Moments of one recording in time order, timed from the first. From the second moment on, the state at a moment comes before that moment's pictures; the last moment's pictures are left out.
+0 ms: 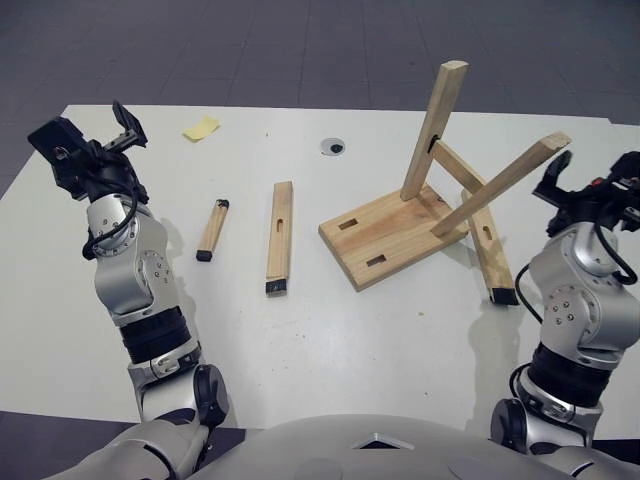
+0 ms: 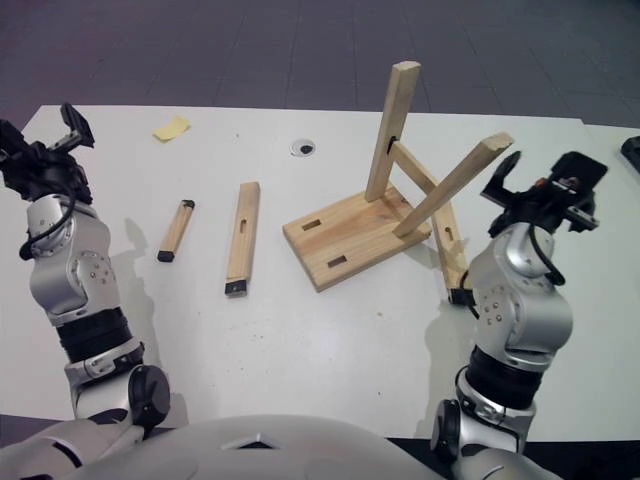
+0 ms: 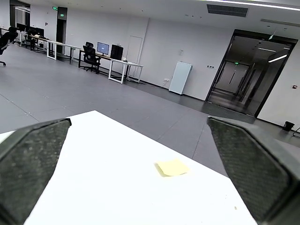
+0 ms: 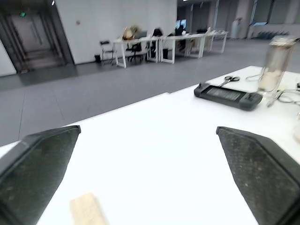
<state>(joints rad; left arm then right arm) -0.38 0.14 0.43 -0.17 -0.20 0.33 0.24 -0.22 -0.24 -0.30 -0.51 0.35 0.79 -0.54</state>
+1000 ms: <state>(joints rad) -0.42 0.11 0.24 -0.18 -0.19 0.49 0.20 -0.22 -0.26 0.03 -0.49 0.55 1.29 -0.03</state>
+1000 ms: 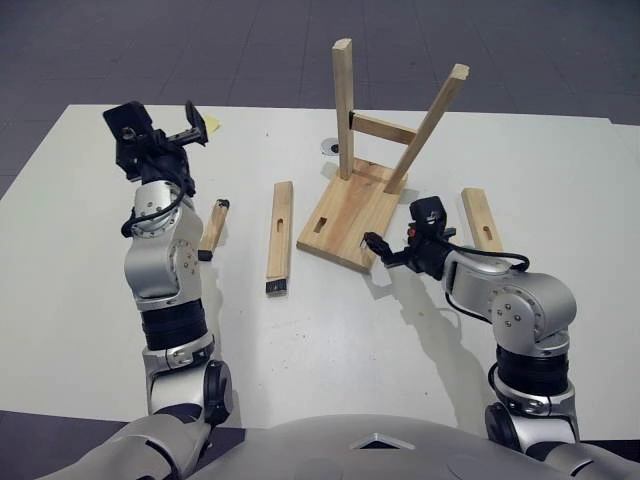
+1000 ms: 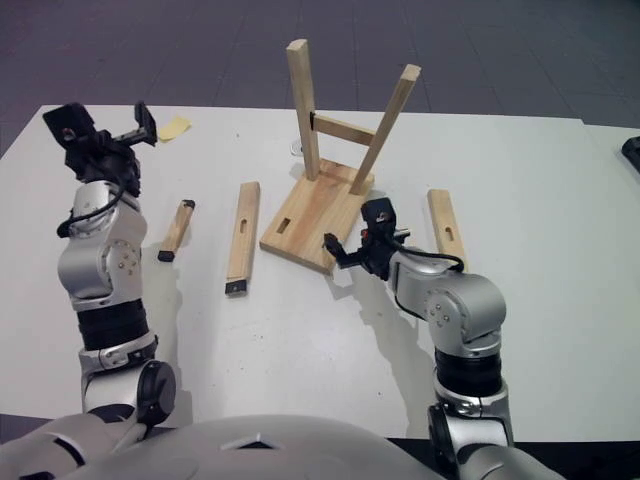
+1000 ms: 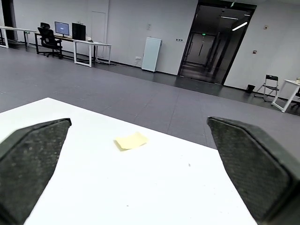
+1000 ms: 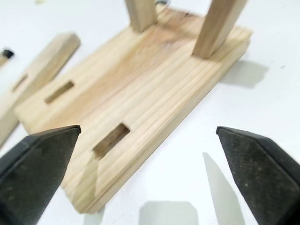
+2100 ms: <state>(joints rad) -0.35 0.13 0.21 -0.16 -0.08 0.58 0.21 -0.26 -0.29 0.16 -0.37 0.23 1.18 0.03</state>
